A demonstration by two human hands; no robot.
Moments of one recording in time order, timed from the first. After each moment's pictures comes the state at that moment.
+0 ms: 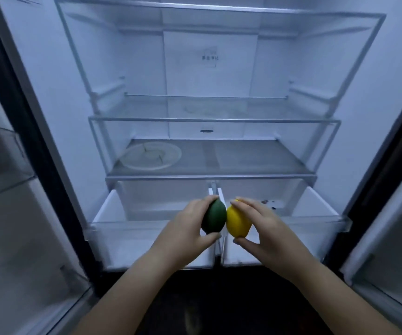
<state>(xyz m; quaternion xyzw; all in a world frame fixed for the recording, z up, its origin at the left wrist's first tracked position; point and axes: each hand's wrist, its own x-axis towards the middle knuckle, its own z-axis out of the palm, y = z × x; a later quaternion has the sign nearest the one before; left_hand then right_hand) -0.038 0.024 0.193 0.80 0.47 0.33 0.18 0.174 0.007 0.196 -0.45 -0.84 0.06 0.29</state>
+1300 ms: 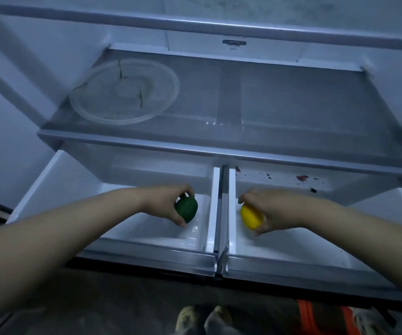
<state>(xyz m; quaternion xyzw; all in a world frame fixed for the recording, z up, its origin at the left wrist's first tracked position) -0.066 0.261 0.068 0.73 0.56 -0.10 0.39 0.220 0.284 0.085 -0.36 -0.89 0.16 -0.22</state>
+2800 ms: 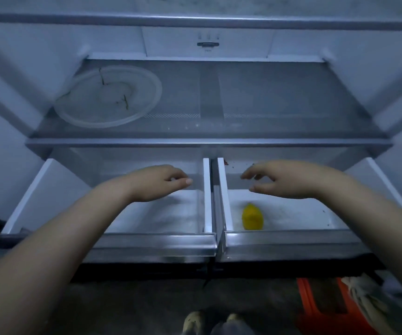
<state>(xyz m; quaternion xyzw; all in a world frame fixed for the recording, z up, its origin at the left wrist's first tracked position) -0.065 0.253 0.118 0.78 0.55 -0.04 0.30 0.221 0.249 0.161 -0.52 -0.81 0.24 -0.12</state>
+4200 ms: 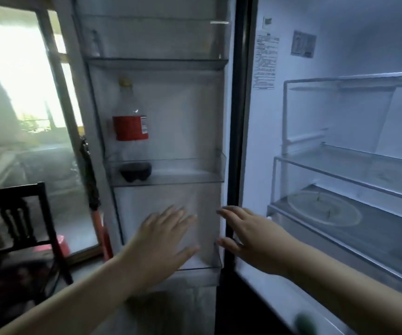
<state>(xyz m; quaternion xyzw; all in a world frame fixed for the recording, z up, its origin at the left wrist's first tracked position) -0.097 -0.199 0.290 0.47 0.87 0.05 -0.14 0.007 -0.006 0.311 0.00 -1.00 0.03 0.09</state>
